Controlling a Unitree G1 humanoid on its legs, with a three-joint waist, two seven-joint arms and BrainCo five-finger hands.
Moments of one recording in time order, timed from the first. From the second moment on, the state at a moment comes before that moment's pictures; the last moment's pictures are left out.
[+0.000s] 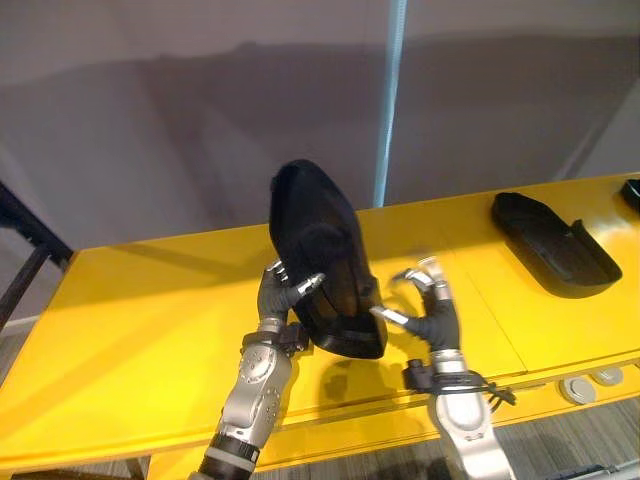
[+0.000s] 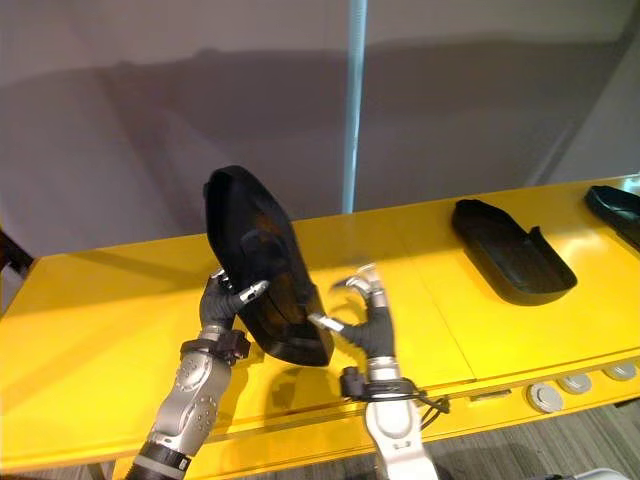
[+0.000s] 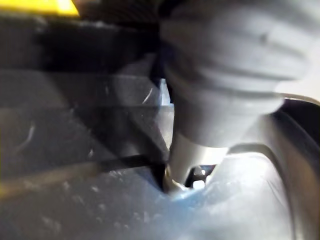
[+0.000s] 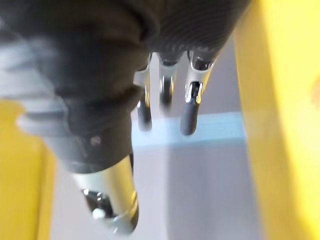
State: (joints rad) left arm -0.30 0.14 -0.13 0.15 -0.50 -0.13 0.24; right arm 0.00 -0.05 -0.12 -0.36 0.12 -0.15 -0.23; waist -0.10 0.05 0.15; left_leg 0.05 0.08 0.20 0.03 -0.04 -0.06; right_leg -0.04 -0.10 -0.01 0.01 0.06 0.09
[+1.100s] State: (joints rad) left arm -0.79 0.24 -0.01 0.78 -0.21 0.12 0.30; right arm 0.23 -0.07 -0.27 -0.50 0.37 -0.15 -0.19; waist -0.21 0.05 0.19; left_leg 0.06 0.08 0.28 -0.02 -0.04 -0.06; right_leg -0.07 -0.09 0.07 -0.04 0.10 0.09
